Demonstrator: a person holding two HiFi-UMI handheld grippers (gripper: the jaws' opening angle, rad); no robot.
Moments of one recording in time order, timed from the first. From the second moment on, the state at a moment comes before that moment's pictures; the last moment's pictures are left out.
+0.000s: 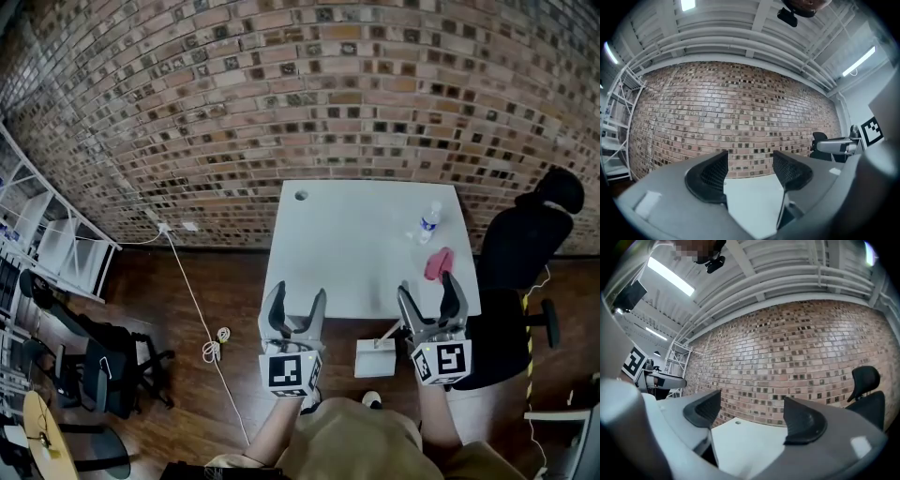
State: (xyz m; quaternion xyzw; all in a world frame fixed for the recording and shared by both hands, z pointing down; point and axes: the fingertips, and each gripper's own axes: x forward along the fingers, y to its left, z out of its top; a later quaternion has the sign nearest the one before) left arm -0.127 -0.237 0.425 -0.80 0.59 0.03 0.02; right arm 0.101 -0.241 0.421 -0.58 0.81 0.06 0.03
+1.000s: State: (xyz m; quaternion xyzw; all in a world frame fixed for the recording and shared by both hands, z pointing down) left arm -0.137 -0.235 0.430 -0.80 0.59 0.02 0.01; right arm 0.081 -0.239 0.429 -0.57 0.82 0.03 0.01
